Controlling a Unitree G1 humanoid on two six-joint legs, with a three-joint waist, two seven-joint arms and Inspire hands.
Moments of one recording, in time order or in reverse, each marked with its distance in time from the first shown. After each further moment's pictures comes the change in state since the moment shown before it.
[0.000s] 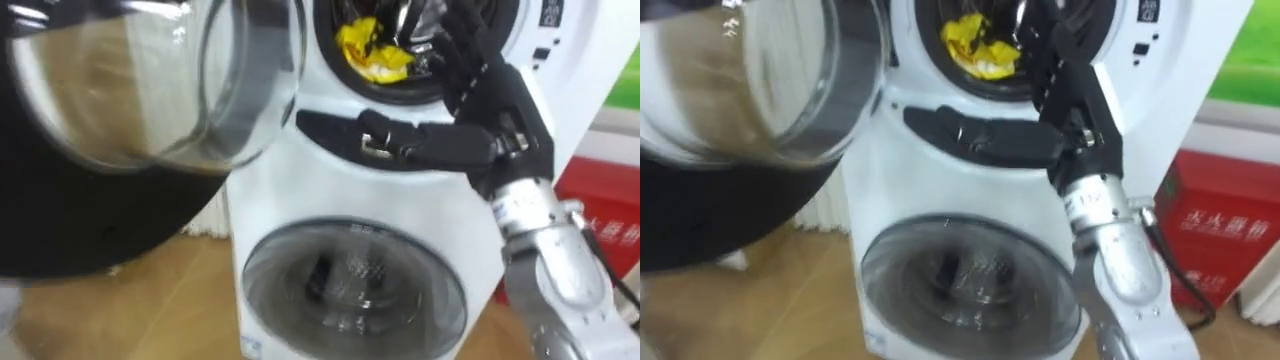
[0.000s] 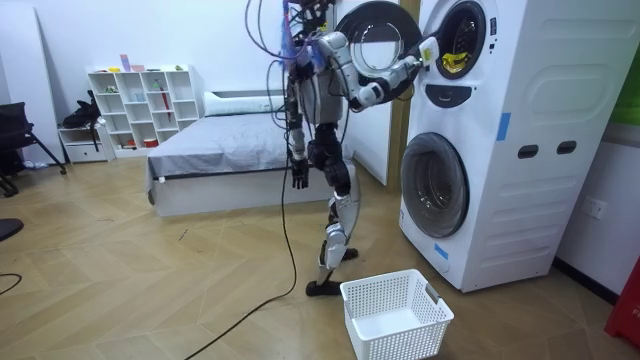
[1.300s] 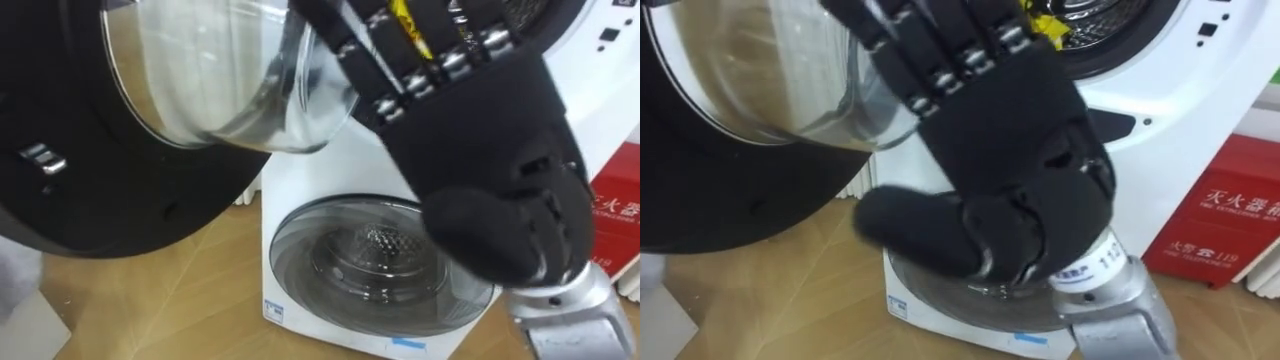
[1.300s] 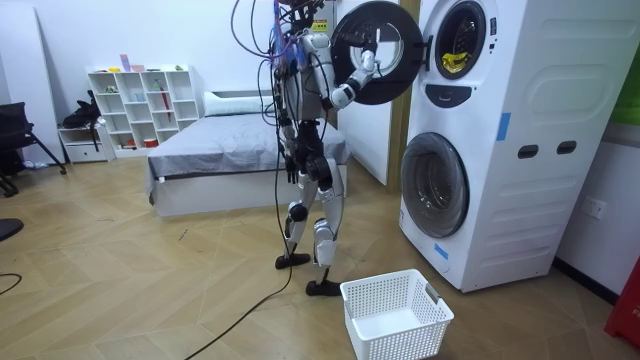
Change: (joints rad) left arm -0.084 0.002 -0.036 0.003 -0.046 -0.044 0.015; right arm 0.143 0.015 0.009 -0.312 0.753 0.019 0.582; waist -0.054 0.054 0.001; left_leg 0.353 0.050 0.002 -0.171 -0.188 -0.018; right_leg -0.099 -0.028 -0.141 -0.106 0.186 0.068
